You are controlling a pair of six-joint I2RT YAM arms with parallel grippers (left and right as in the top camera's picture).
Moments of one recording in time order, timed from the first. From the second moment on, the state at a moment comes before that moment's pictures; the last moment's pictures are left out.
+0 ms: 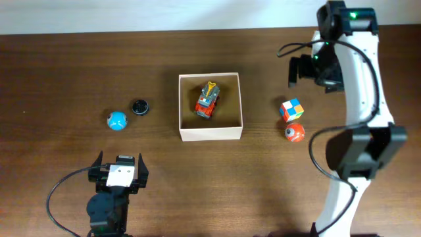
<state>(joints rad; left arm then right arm) 0.06 0.17 0.01 -0.08 -0.02 0.32 -0.02 2.16 2.29 -1.69 -0.07 0.16</state>
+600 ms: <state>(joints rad) 0.06 0.17 0.01 -0.08 -0.02 0.32 -0.02 2.04 1.90 -1.64 -0.03 0.05</state>
